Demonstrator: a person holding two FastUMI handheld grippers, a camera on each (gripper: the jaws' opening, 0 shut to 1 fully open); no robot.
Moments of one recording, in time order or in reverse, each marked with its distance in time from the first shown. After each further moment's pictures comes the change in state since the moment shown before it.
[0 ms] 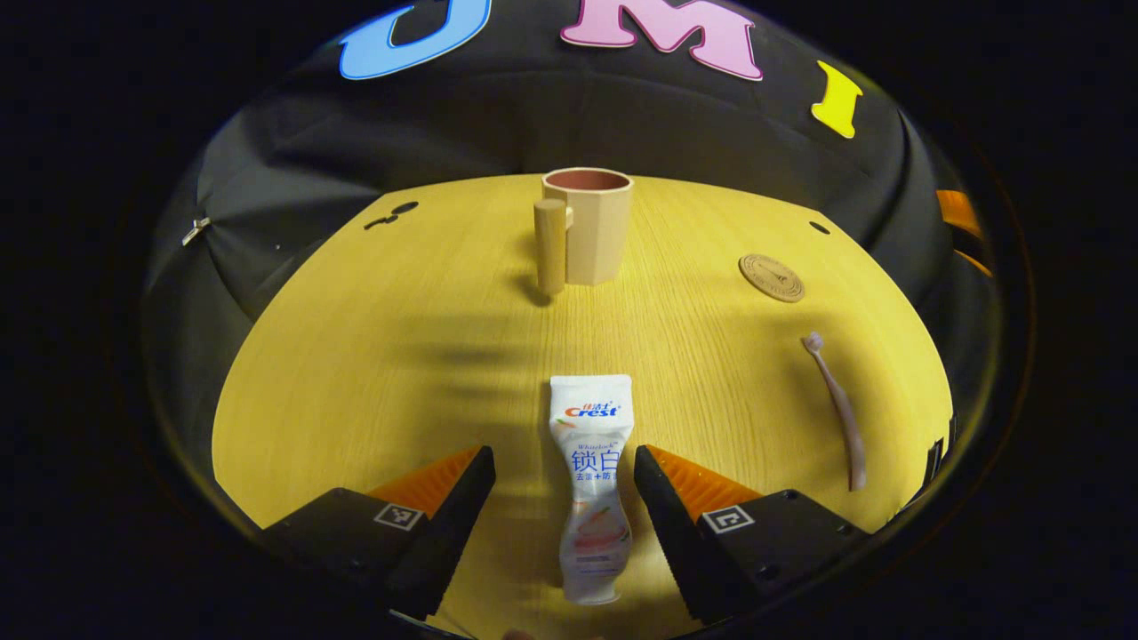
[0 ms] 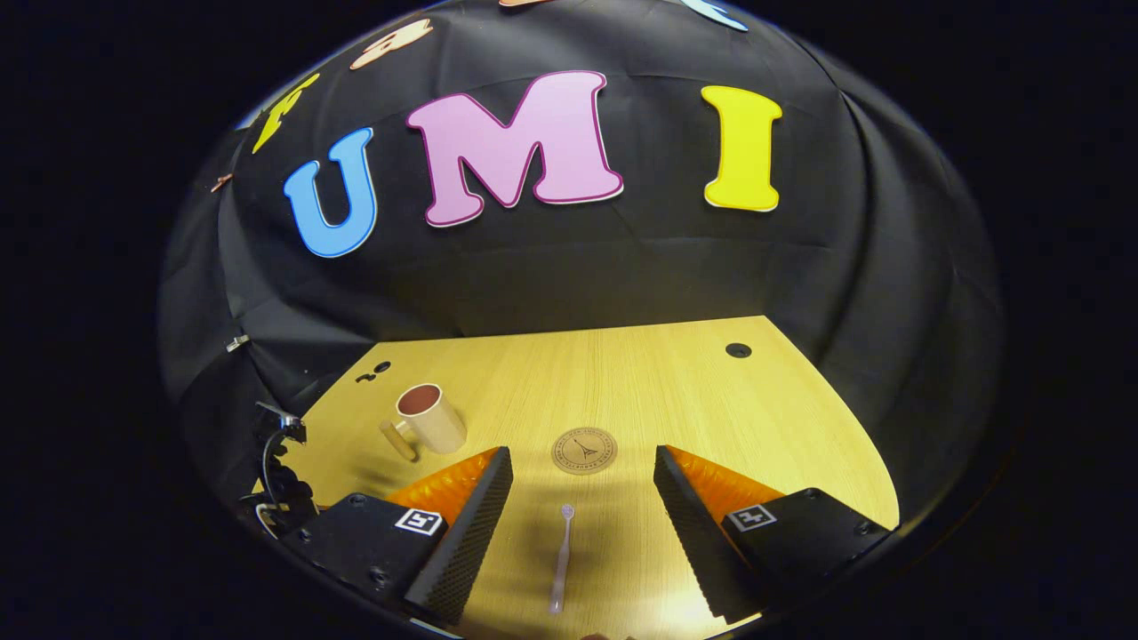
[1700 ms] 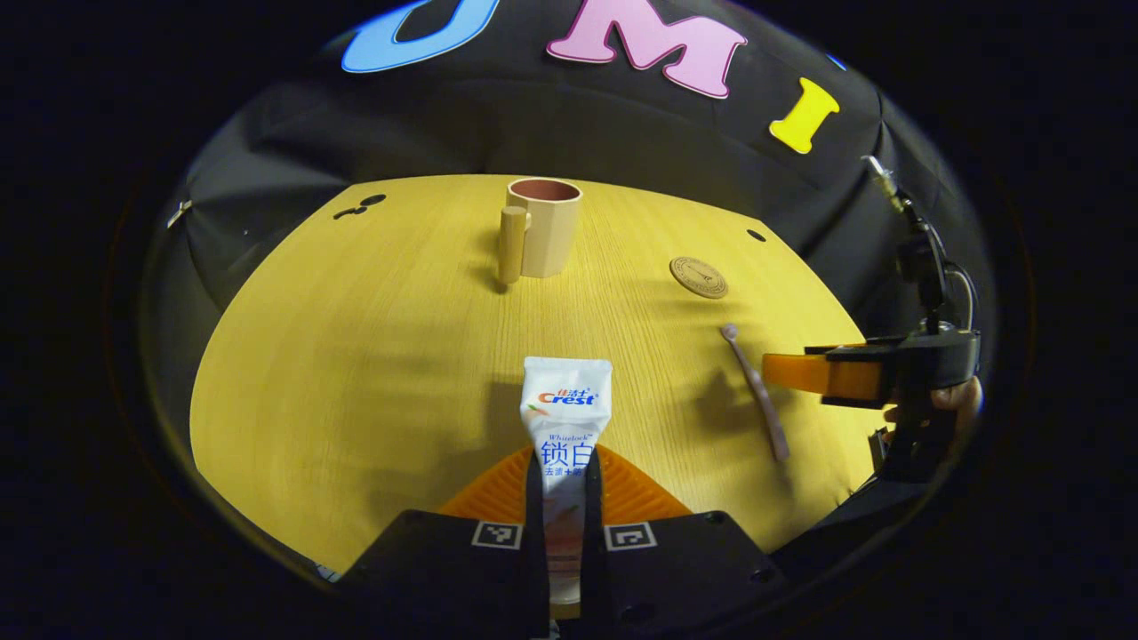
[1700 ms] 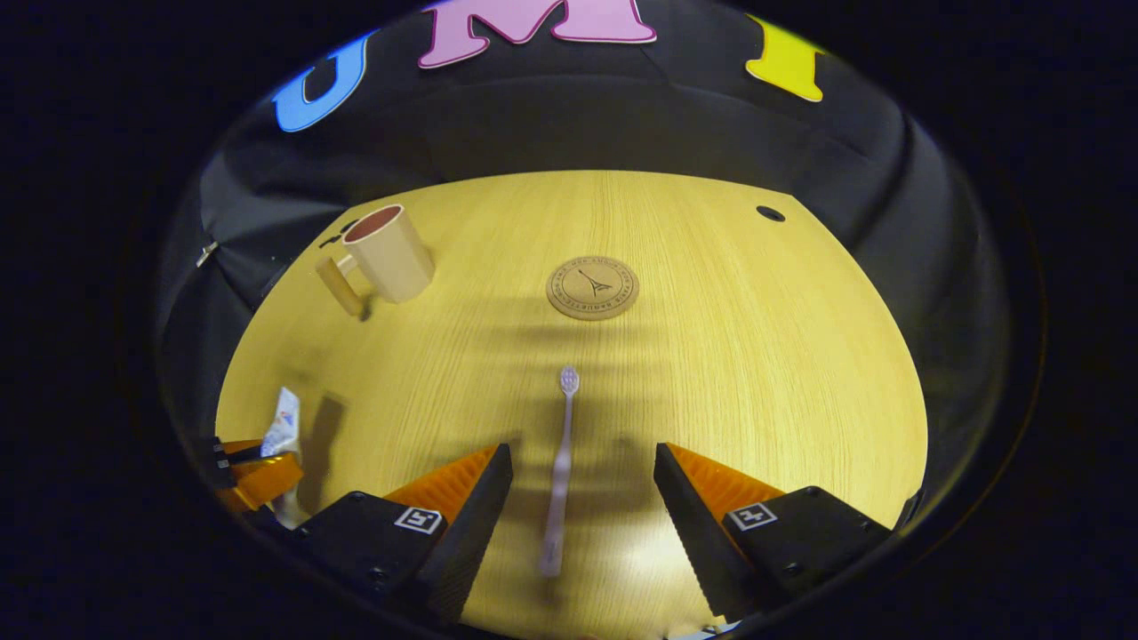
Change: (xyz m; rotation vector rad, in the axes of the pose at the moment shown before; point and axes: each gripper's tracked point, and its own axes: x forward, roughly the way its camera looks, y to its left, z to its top) left arm -0.074 -0.018 -0.012 -0.026 -0.031 -0.181; right arm 0.043 0.008 -0.171 -0.080 0.455 -0.068
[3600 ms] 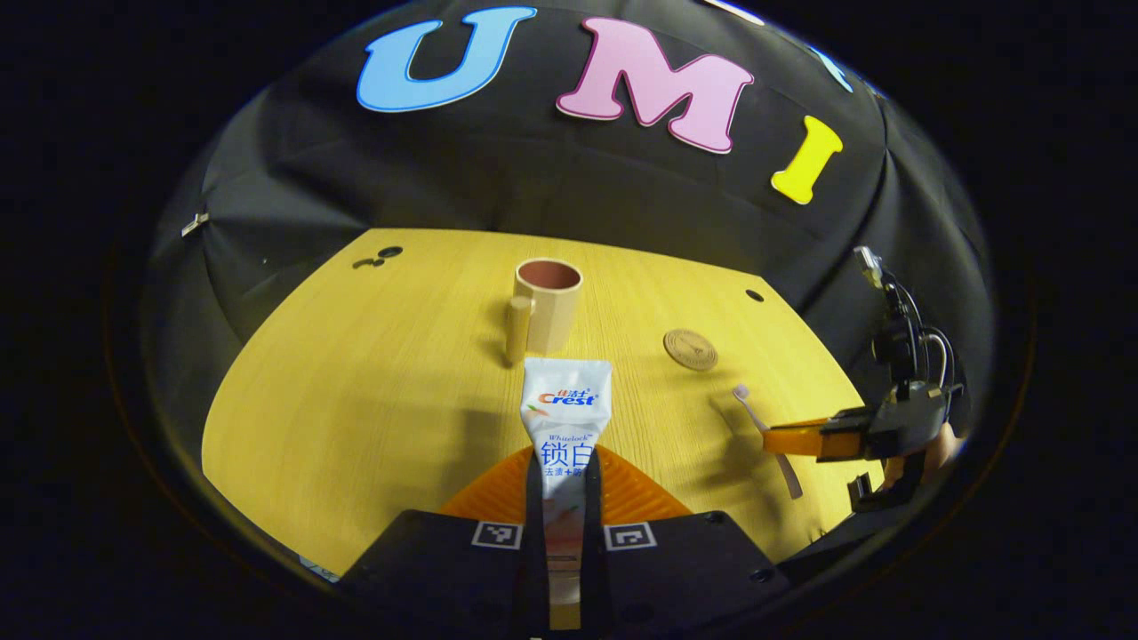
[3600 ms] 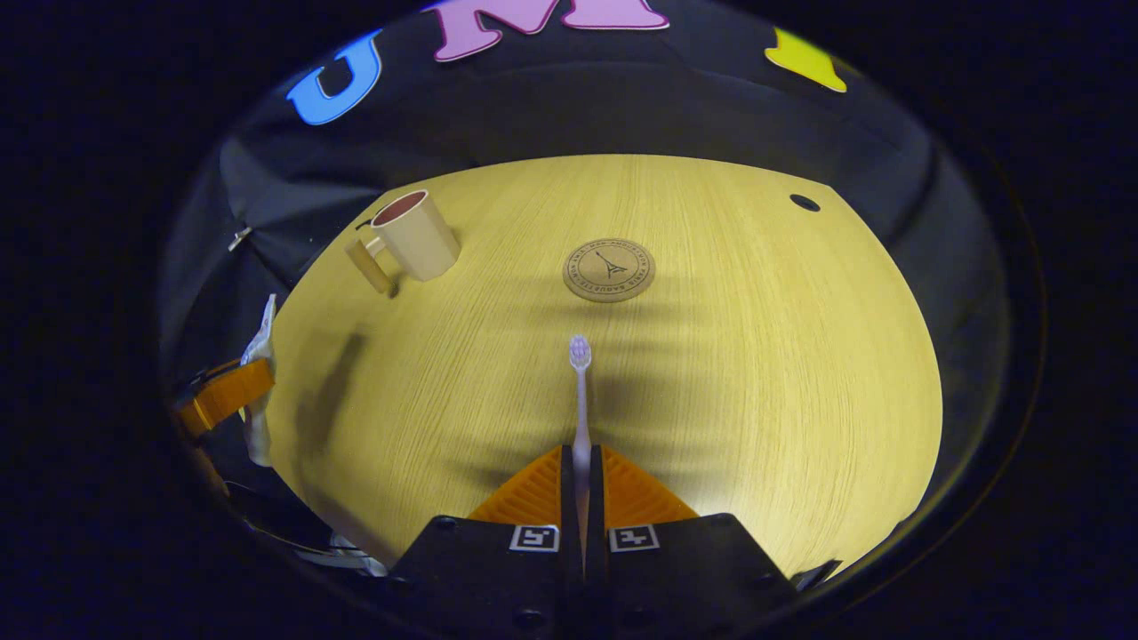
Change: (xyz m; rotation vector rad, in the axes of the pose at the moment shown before) left arm -0.016 -0.006 0.087 -0.022 -0.193 0.029; right arm -0.019 -0.016 -0.001 -0.021 0.047 0.158
